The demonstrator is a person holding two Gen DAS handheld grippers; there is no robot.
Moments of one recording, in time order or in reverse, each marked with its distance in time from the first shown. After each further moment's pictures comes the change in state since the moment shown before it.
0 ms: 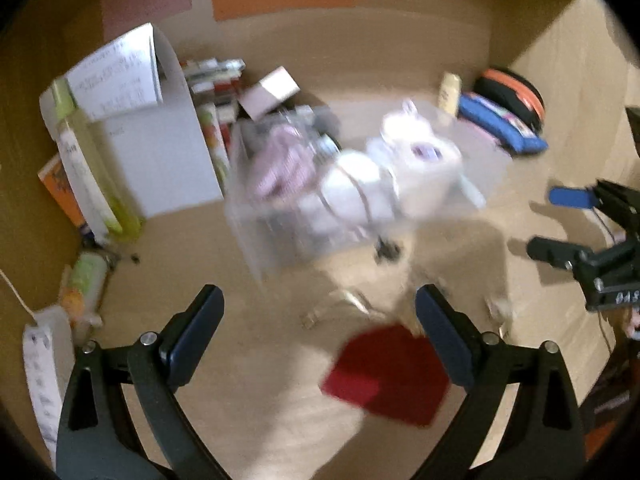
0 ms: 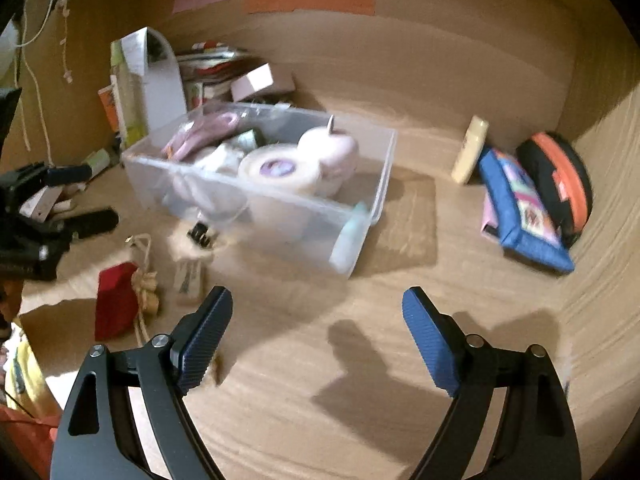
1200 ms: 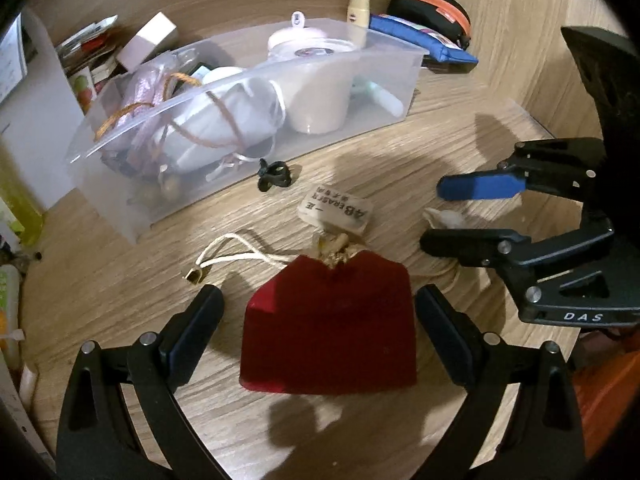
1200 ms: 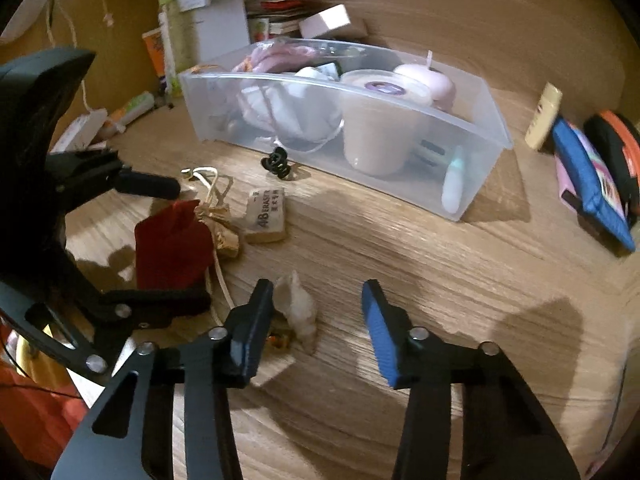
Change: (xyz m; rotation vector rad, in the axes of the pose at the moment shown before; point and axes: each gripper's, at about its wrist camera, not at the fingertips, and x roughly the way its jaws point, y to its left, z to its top) left arm 0.034 -0.039 -0.017 0.177 0.162 -0.232; right arm 0.029 0.051 -0.027 -0.089 0.101 0.131
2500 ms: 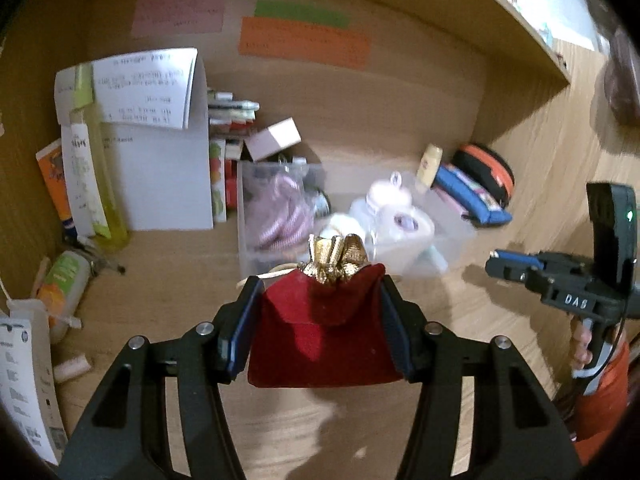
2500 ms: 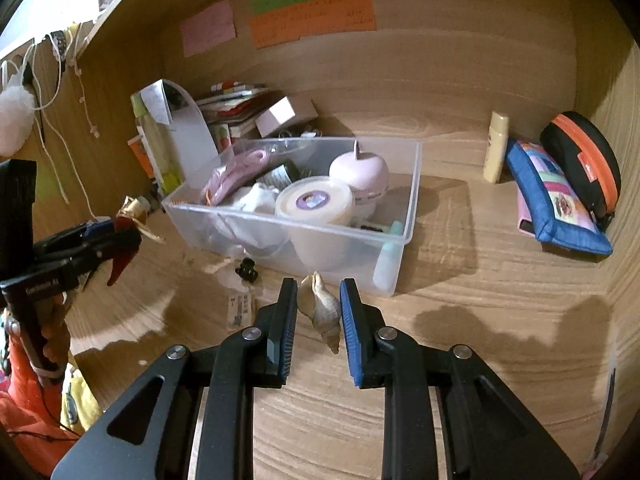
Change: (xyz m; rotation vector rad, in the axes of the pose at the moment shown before) left arm -0.093 0.065 0.012 -0.308 -0.381 0.073; right arm -0.052 -0.060 0.031 0.192 -0.219 0.038
